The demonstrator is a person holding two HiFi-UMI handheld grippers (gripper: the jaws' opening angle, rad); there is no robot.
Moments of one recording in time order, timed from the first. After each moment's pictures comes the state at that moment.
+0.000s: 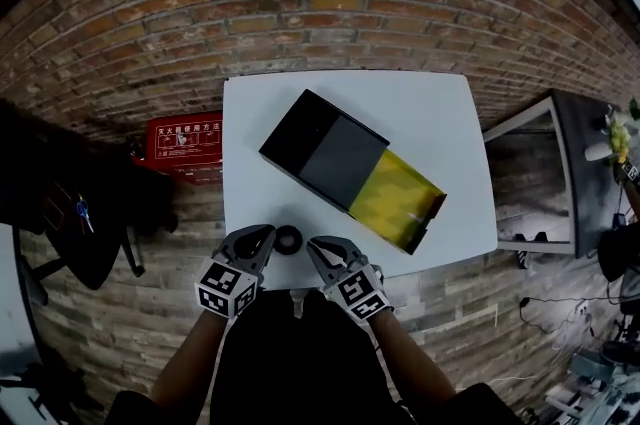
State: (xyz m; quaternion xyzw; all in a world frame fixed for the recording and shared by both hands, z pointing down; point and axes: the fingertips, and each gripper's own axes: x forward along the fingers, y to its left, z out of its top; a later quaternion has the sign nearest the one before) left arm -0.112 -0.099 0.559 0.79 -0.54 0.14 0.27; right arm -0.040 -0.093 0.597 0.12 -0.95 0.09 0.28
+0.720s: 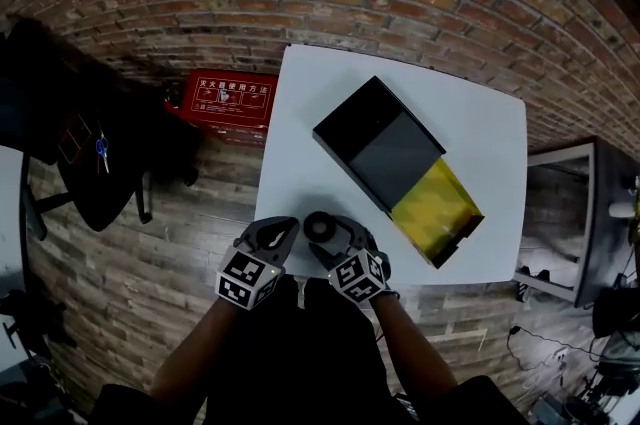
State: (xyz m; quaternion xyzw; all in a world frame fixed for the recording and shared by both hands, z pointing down) left arm -0.138 -0.072 0.587 0.75 -0.57 0.14 0.30; right arm -0.088 -0.064 0.676 0.01 -0.92 0.04 0.39
